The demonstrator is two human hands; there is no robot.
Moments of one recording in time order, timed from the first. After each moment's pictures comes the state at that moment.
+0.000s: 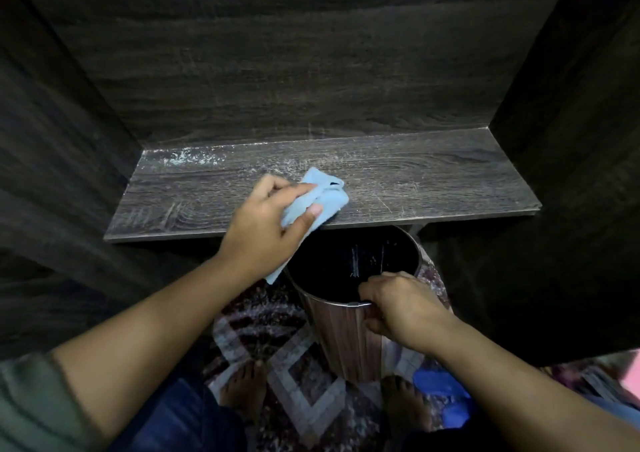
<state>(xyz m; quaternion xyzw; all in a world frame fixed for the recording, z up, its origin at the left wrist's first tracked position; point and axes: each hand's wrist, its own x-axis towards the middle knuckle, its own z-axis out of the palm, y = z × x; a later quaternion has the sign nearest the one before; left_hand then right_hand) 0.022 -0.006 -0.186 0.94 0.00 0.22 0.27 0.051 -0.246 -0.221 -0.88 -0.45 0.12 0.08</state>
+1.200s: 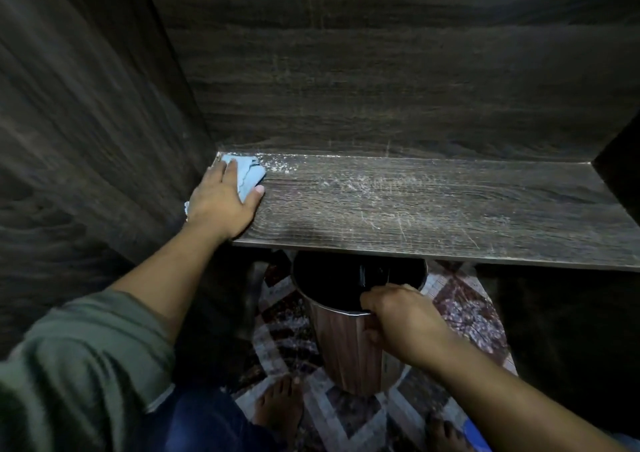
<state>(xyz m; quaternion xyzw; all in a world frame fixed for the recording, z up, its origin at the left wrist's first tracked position) 0.032 0.185 -0.222 0.94 0.32 0.08 0.08 0.053 -0.143 -0.239 -0.87 -0.48 0.12 0.05</state>
